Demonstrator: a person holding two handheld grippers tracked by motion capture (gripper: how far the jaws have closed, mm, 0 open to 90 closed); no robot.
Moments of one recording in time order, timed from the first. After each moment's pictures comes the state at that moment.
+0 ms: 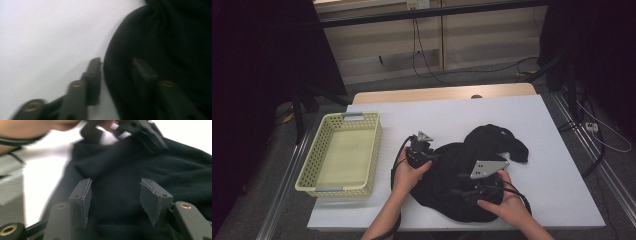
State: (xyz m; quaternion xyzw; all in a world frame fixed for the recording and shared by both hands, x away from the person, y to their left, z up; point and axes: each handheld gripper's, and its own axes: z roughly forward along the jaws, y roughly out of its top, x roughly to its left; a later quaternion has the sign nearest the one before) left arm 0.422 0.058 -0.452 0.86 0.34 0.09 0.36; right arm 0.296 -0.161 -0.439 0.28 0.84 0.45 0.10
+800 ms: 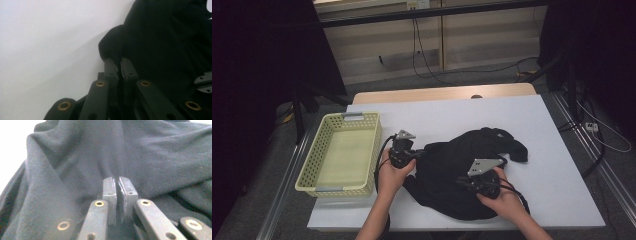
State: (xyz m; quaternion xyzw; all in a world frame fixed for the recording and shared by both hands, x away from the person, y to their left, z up) left arm 0.408 0.101 -0.419 0.83 0.39 0.06 0.40; right arm 0.312 -0.163 -0.460 0.30 0.85 0.41 0.11
